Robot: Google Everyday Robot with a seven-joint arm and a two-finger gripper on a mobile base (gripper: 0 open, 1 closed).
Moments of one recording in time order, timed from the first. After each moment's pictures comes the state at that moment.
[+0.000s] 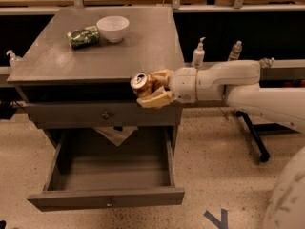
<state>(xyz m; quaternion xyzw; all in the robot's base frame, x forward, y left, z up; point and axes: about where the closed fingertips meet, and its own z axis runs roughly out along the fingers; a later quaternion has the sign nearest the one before) 0.600 0.006 0.841 -0.56 0.54 0.30 0.55</state>
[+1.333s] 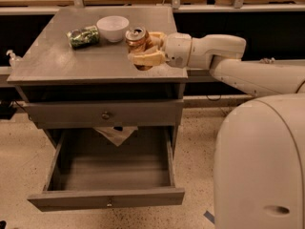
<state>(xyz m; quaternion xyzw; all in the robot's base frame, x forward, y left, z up) 0.677 0.027 0.930 -0.50 0.46 0.40 0.61</state>
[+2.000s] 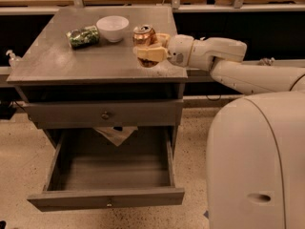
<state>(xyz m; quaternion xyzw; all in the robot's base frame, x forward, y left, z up) 0.725 0.010 0.912 -0.41 0.55 0.41 0.60</state>
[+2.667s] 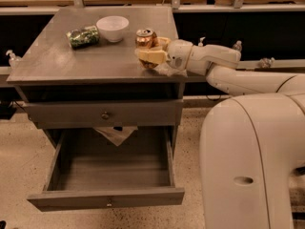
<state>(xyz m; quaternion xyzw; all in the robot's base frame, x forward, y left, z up) 0.753 0.005 0.891 -0.38 0.54 0.41 0.62</state>
